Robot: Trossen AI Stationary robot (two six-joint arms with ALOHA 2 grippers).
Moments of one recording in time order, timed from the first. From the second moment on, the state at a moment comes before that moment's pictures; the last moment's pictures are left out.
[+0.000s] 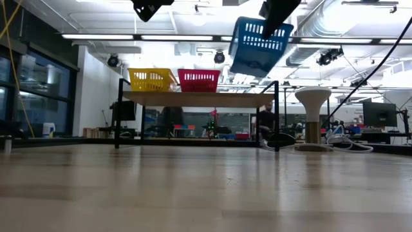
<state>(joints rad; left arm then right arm) -0.18 1.22 1.10 -0.41 0.00 -0.13 0.02 1.55 1.58 -1.16 0.14 -0.01</state>
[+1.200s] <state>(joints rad) -0.18 1.22 1.10 -0.41 0.00 -0.13 -0.38 1.71 1.62 -1.04 0.03 -0.38</state>
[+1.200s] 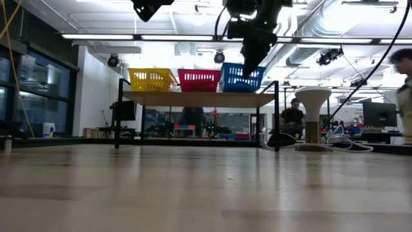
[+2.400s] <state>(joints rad) -0.18 1.22 1.10 -0.41 0.00 -0.13 -0.37 1.67 1.62 -1.04 0.07 -0.36</state>
